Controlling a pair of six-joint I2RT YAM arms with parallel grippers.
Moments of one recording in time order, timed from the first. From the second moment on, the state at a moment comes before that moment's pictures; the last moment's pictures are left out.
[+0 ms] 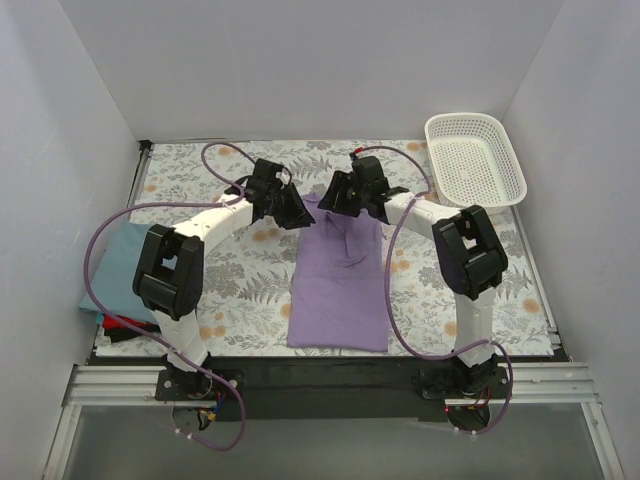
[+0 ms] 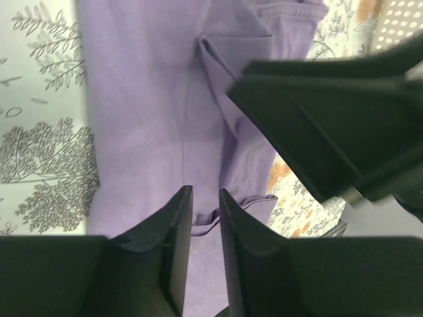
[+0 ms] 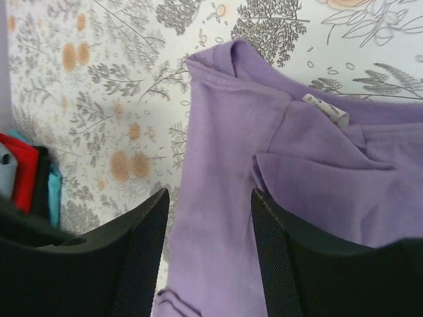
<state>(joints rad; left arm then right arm) -0.42 1.82 1.31 -0.35 0.31 -0.81 0.53 2.05 1.42 -0.02 -0.22 0.68</state>
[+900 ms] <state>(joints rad) -0.43 2.20 1.72 -0.41 0.31 -0.78 0.39 1.69 0.99 -0.06 -0.29 0.39</state>
